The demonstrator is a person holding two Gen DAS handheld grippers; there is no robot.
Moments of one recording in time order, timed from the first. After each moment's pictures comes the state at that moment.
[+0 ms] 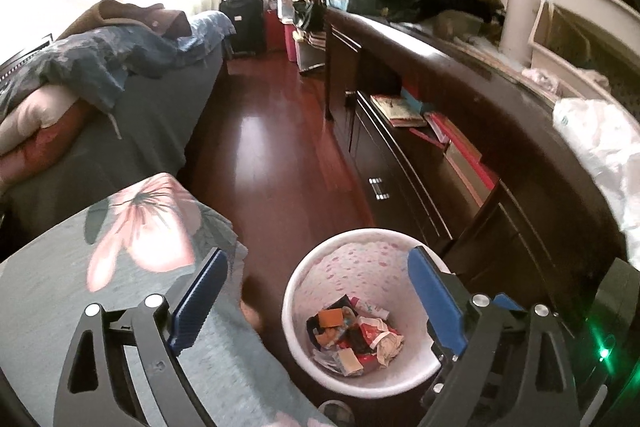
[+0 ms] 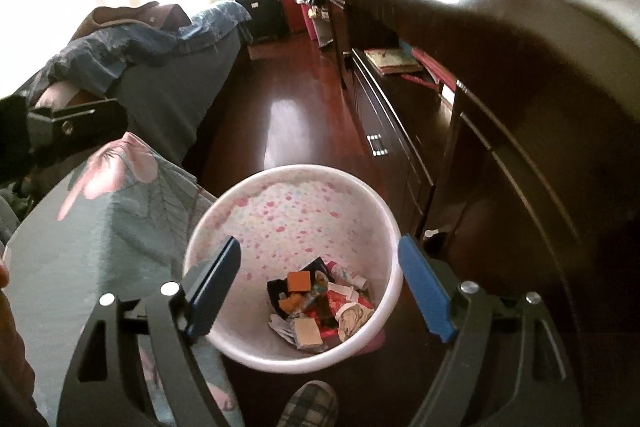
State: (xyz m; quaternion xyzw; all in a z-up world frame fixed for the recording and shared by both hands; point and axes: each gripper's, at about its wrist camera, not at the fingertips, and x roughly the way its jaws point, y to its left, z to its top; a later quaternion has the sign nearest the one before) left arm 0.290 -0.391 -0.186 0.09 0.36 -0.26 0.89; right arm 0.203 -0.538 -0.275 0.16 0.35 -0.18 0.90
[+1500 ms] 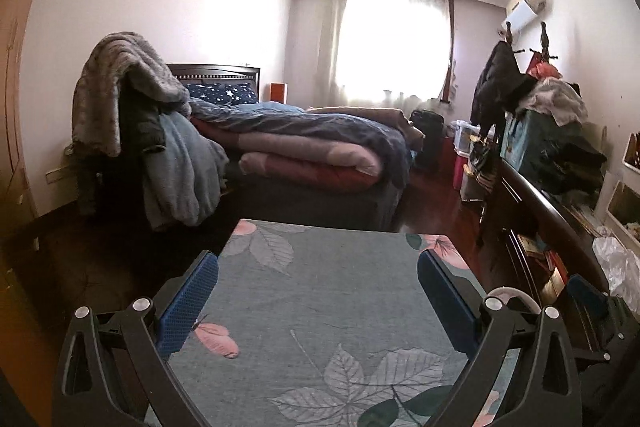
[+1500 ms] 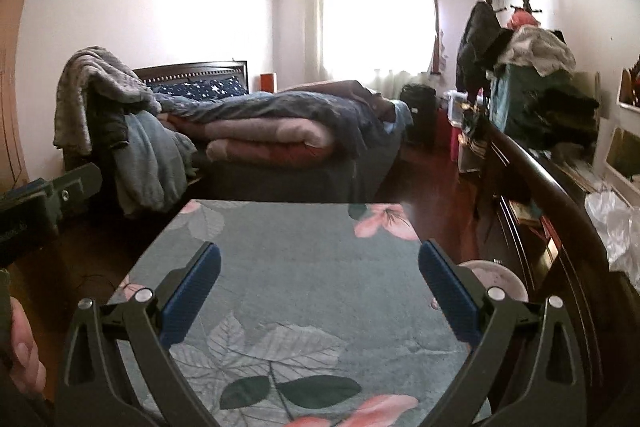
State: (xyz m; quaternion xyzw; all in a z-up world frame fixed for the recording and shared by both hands) left arm 0.040 0.019 -0.062 -0.05 0.18 0.02 0.98; right arm 0.039 -0.178 -0.084 -0.01 0.18 0.04 0.98
